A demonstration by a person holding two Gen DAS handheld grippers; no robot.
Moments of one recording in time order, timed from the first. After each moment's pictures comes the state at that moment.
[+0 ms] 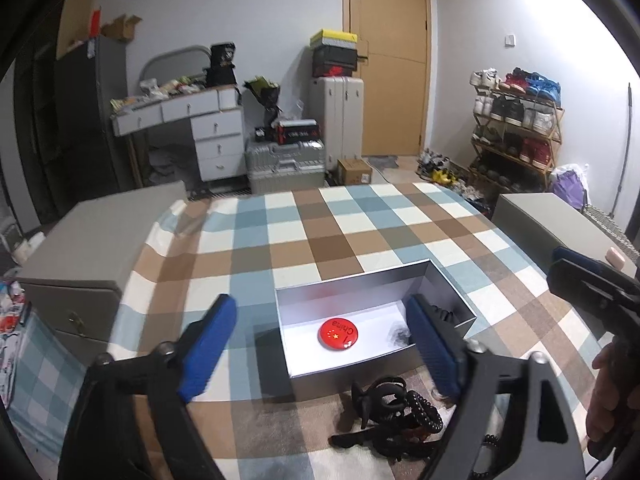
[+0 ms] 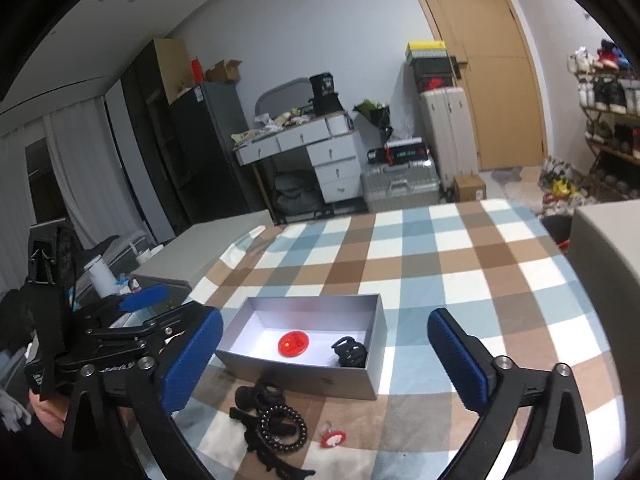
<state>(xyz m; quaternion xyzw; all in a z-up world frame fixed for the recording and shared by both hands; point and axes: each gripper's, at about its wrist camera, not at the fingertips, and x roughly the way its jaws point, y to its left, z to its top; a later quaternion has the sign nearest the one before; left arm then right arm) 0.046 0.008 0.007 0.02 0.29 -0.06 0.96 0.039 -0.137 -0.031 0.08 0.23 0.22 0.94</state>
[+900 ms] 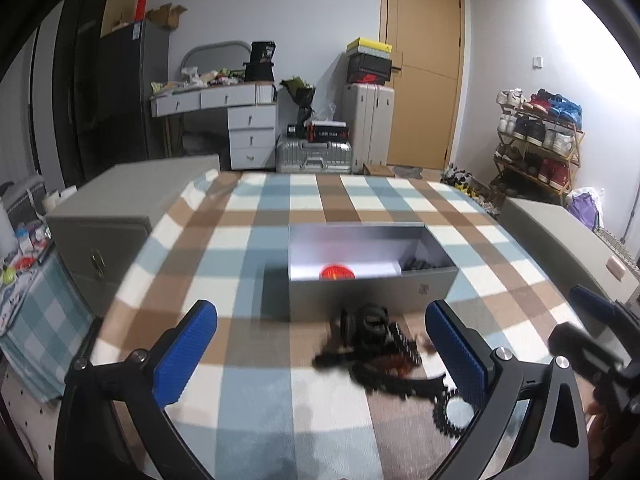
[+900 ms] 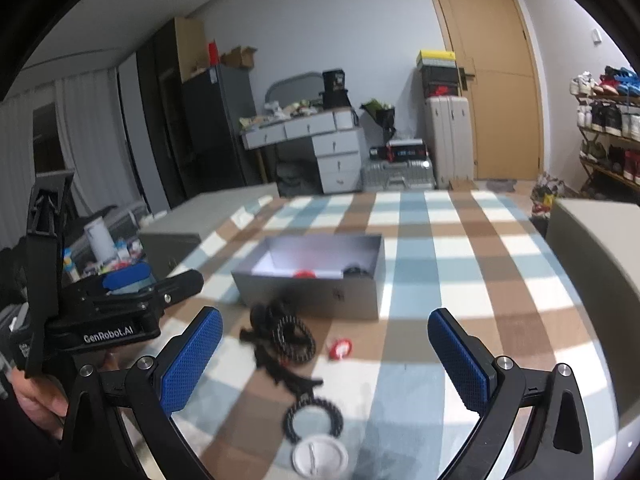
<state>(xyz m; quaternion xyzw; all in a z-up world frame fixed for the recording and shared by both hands) -0.019 0.002 -0.031 -0.03 0.28 0.00 0.96 -0.042 -0.132 -0.071 0.03 0.24 0.21 0.95</state>
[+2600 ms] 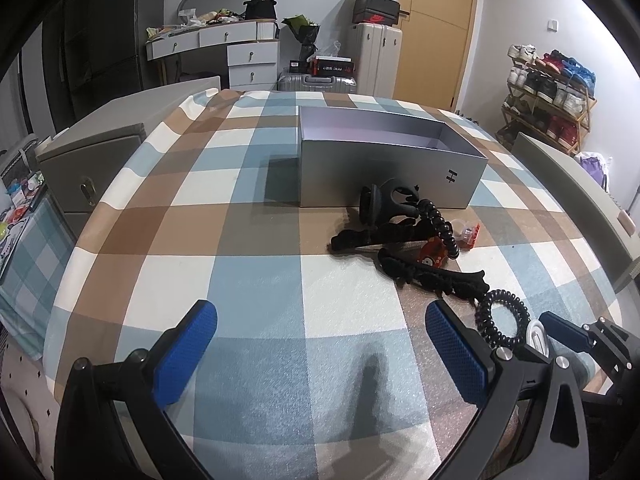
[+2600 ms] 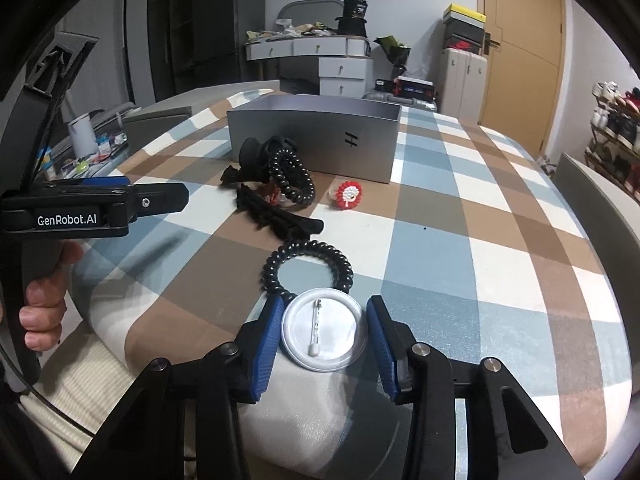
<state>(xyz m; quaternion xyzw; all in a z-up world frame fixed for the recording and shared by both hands) -0.039 0.009 -0.082 -0.04 0.38 -0.01 0.92 -0.070 -0.106 -0.156 -0.09 0.34 0.19 0.92</state>
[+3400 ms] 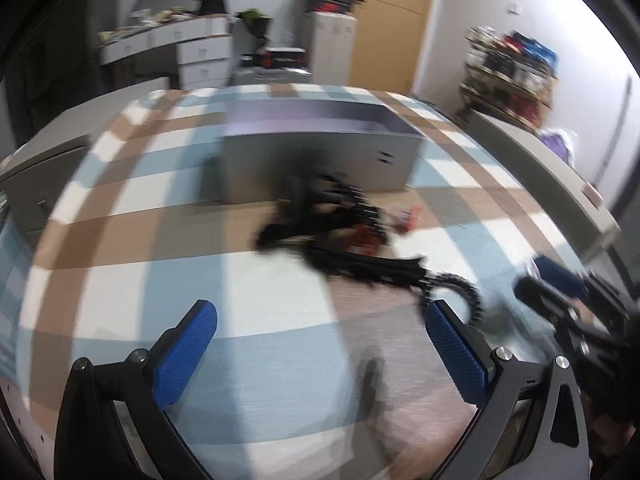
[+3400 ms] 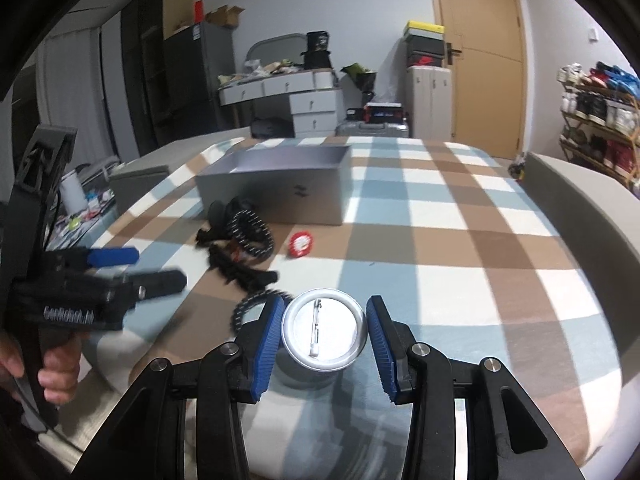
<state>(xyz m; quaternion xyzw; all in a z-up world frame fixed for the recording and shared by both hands) -0.032 -0.029 -0.081 -0.02 0.40 -0.11 0.91 -0.066 -0.147 -0.131 -0.02 0.29 0.16 0.94</state>
